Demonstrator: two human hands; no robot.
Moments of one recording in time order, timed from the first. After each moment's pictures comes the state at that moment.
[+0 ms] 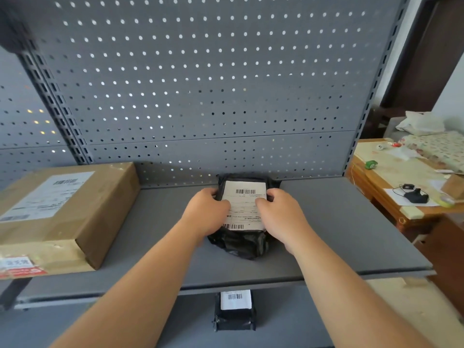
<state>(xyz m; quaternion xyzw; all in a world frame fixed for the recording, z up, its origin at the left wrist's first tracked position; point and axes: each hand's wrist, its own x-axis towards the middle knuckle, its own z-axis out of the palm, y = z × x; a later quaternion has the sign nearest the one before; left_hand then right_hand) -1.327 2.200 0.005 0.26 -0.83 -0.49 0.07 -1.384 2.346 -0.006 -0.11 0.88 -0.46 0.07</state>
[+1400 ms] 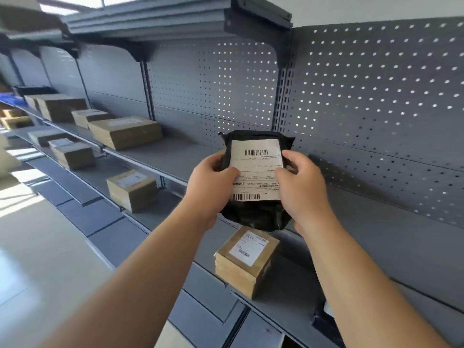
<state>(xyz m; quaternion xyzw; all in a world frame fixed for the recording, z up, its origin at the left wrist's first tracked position) -1.015 2.120 0.072 0.39 -0.59 -0.57 0.42 -1.152 2.199 0.067 -0.41 0.68 -0.60 0.09</state>
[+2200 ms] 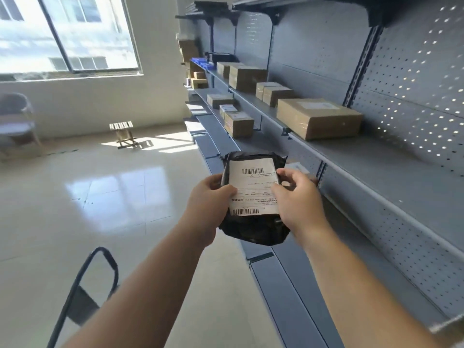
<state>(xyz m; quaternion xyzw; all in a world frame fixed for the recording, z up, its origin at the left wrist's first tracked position) -0.630 1.913 0.003 0.59 -0.35 -0.49 0.53 -0.788 1.881 -0.010 -0.56 0.57 -0.49 0.34</state>
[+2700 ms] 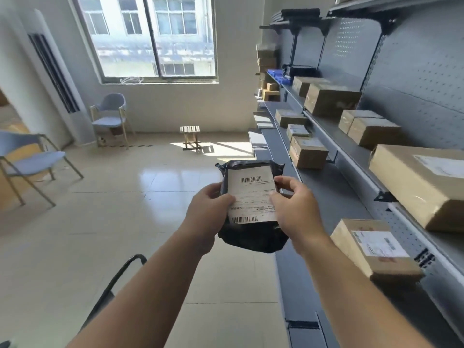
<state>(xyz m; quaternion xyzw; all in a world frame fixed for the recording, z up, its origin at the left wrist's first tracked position) -0.510 1.709 0.004 0.64 -0.25 -0.39 0.61 -0.654 1.628 -0.004 -0.64 0.46 -0.41 0.46</state>
